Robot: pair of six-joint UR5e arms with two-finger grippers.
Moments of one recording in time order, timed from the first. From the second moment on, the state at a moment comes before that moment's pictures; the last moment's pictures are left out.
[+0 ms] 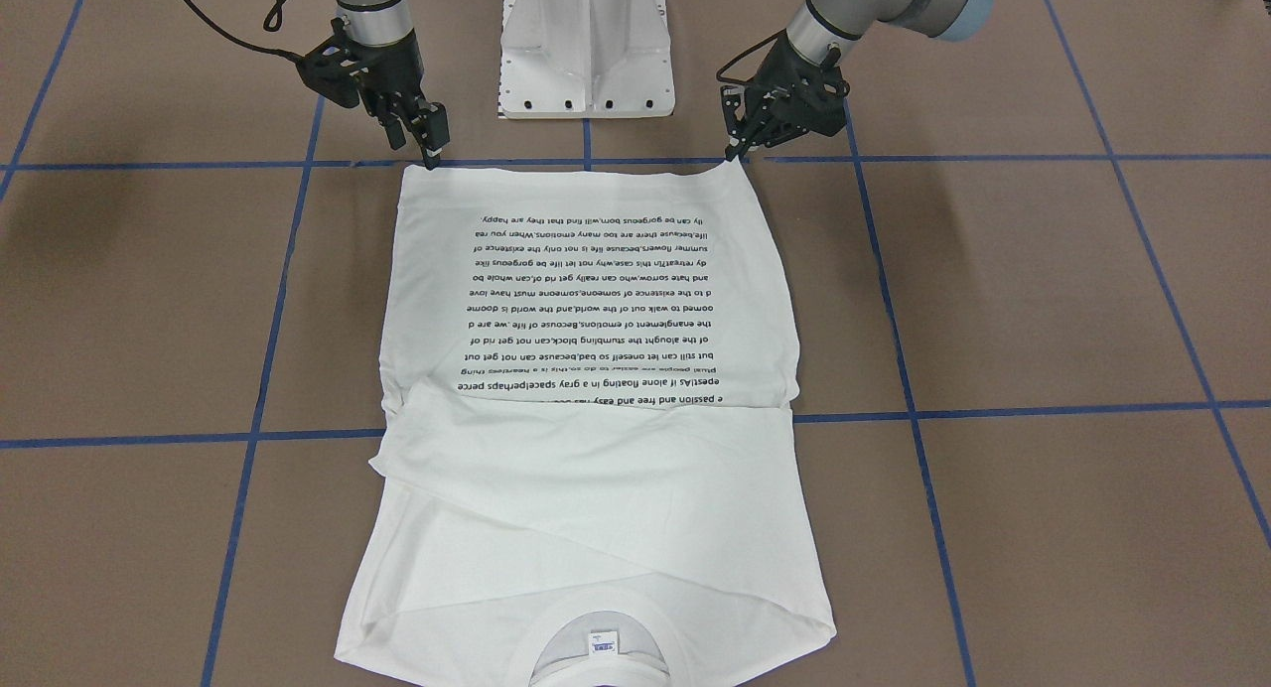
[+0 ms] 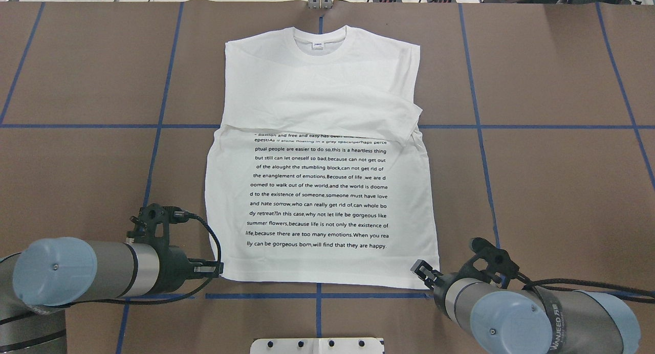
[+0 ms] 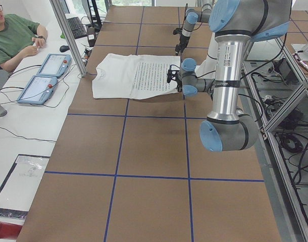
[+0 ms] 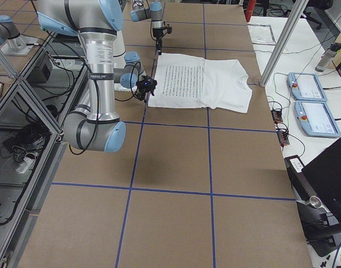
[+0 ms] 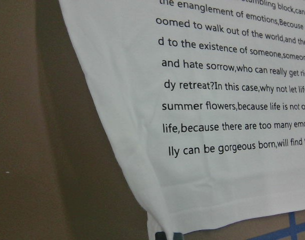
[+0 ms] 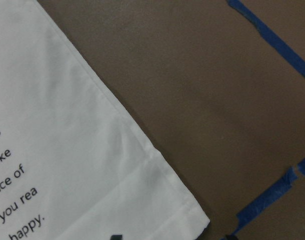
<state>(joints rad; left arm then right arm) -0.27 -1.64 -2.04 -2.21 -1.70 -1.38 0.09 -1.49 2.14 -1.45 1.41 2.21</state>
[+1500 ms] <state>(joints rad) -0.27 -1.63 -2.05 -2.21 -1.70 -1.39 0.06 -1.49 2.10 -1.45 1.36 2.19</state>
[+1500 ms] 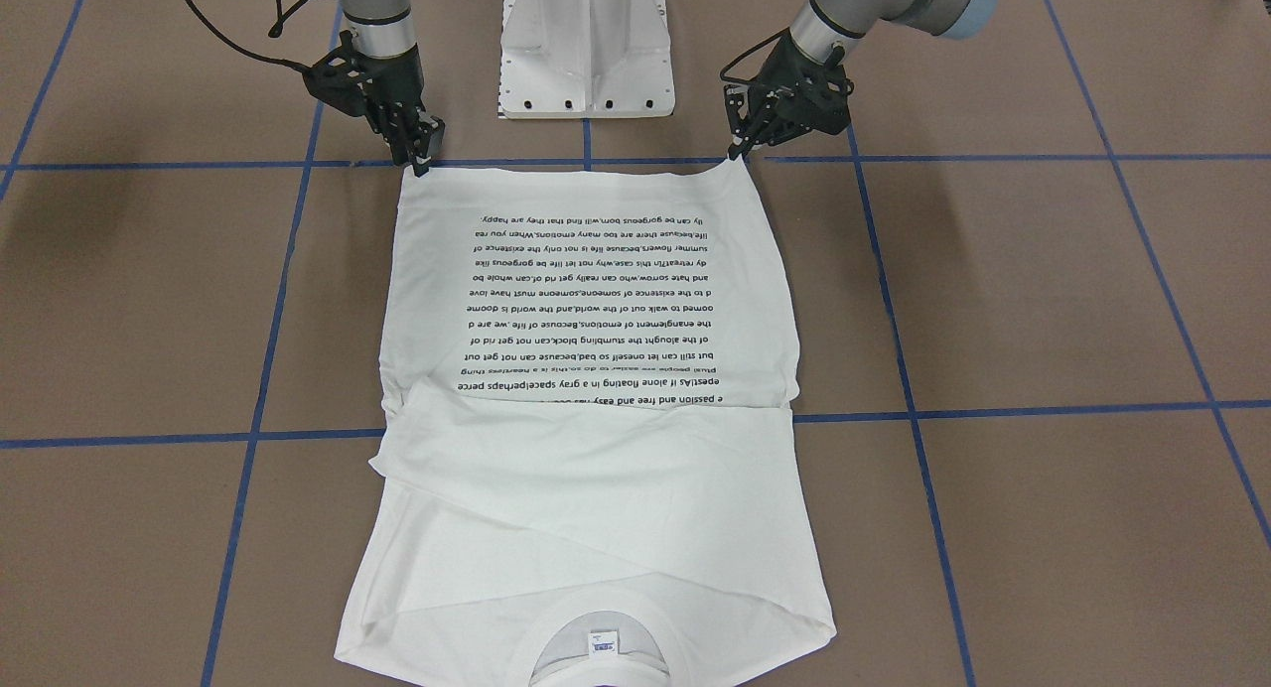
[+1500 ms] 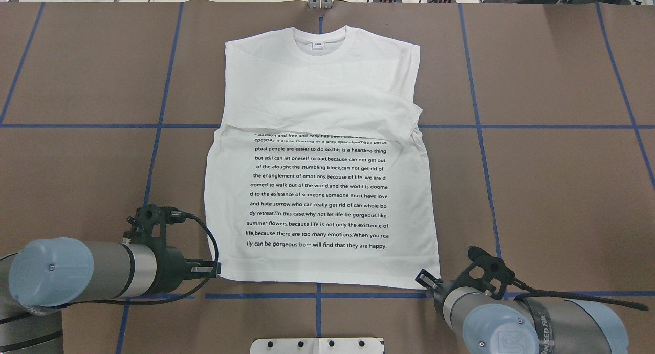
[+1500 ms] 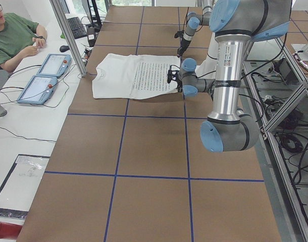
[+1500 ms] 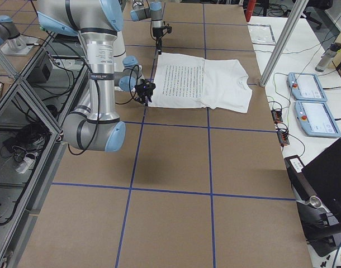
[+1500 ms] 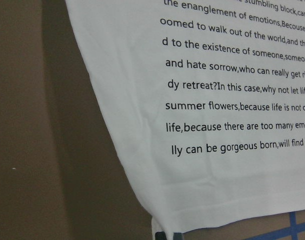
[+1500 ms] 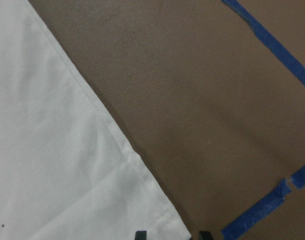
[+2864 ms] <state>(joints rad) -0.29 -1.63 -2.17 -2.14 -1.78 -1.39 0.11 -1.49 2.33 -1.67 1.41 2.18</state>
